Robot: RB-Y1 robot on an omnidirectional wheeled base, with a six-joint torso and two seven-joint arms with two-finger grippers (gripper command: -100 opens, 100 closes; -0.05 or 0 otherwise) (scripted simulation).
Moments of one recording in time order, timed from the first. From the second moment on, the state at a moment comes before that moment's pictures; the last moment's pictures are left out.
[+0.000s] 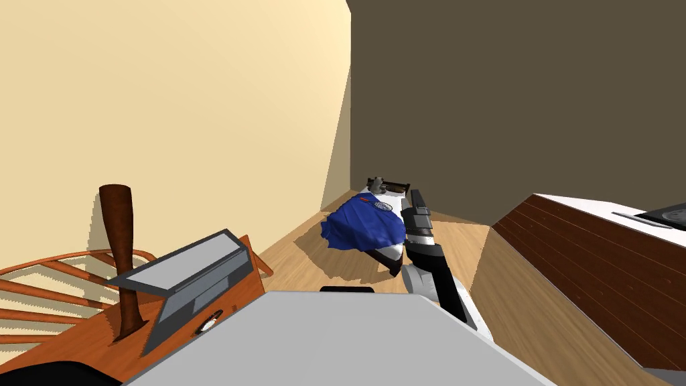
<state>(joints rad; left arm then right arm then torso) 0.74 0.93 -0.67 -0.66 -0.26 -0.50 0.41 0.47 0.01 0.02 -2.34 0.11 -0.38 0.11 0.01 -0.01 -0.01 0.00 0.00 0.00</state>
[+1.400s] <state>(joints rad) 0.75 0.79 -0.68 -0.50 -0.14 -0.53 0.17 0.47 0.01 0.02 -2.34 0.11 -0.38 0.11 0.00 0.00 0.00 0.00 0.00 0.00</state>
